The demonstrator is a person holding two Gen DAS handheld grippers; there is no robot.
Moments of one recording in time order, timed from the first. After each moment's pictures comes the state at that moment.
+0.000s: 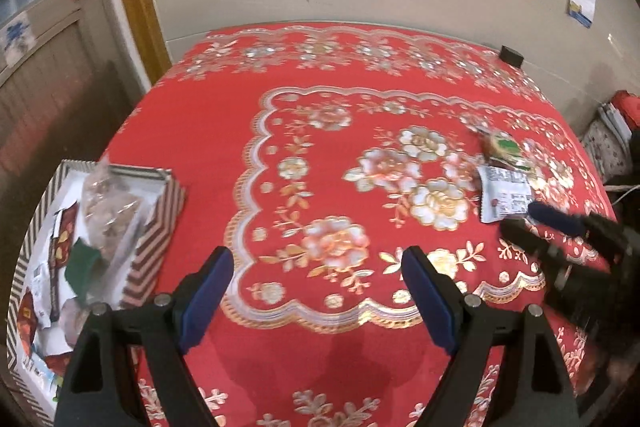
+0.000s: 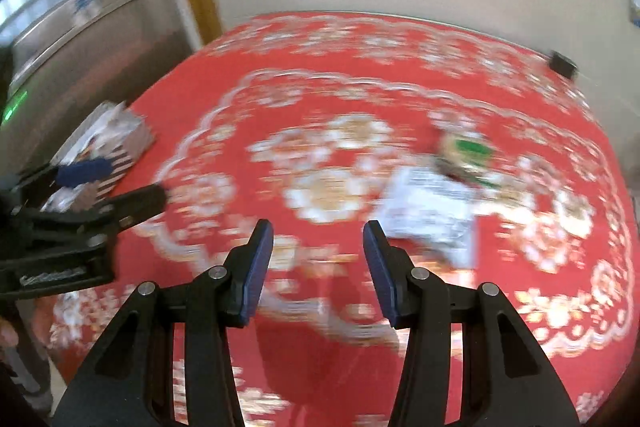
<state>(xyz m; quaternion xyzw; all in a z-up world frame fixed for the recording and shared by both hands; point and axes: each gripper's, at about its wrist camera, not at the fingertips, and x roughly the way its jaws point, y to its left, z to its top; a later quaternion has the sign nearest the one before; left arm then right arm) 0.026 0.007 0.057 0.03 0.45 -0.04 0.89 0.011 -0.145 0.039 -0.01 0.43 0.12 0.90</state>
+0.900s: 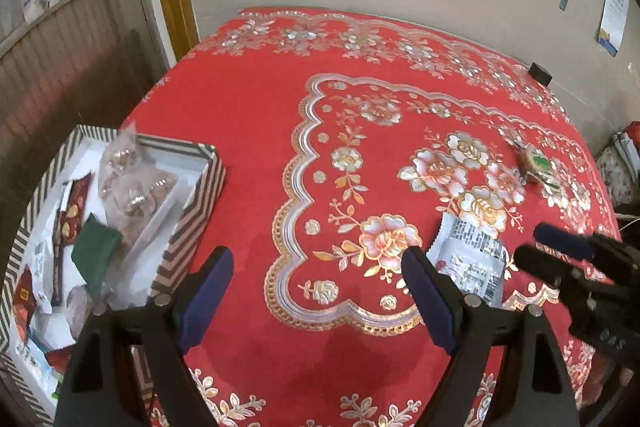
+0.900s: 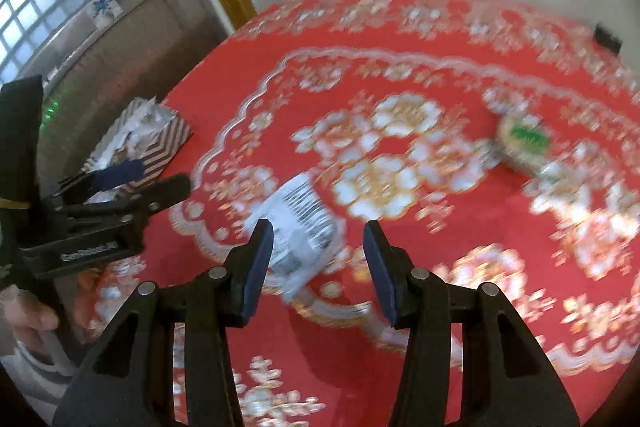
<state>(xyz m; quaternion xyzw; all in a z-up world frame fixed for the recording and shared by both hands) 0.034 0.053 0.047 -0.02 0.47 -0.01 0.88 0.028 -0.122 0.035 0.02 0.46 0.20 0.86</state>
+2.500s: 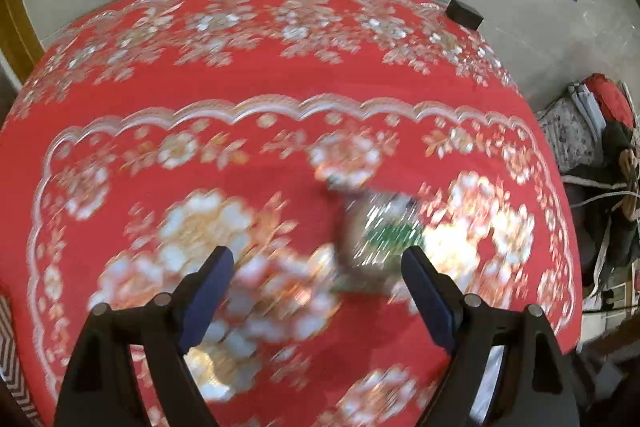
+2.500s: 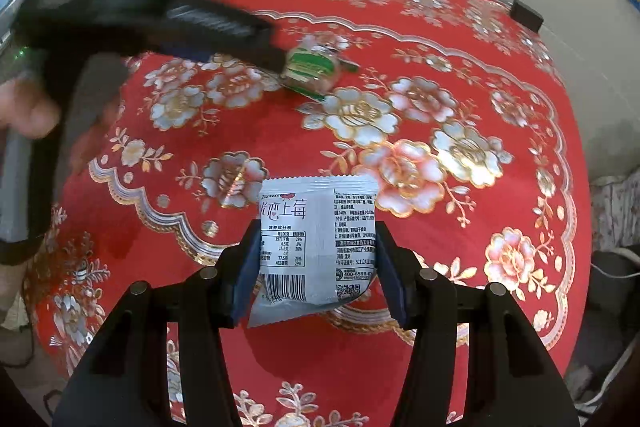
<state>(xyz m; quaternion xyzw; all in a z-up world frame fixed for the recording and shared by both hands) 0.162 -0.167 0.023 0.00 0.54 -0.14 0.83 0.007 -0.278 0.027 -0.06 0.51 0.12 0.85</state>
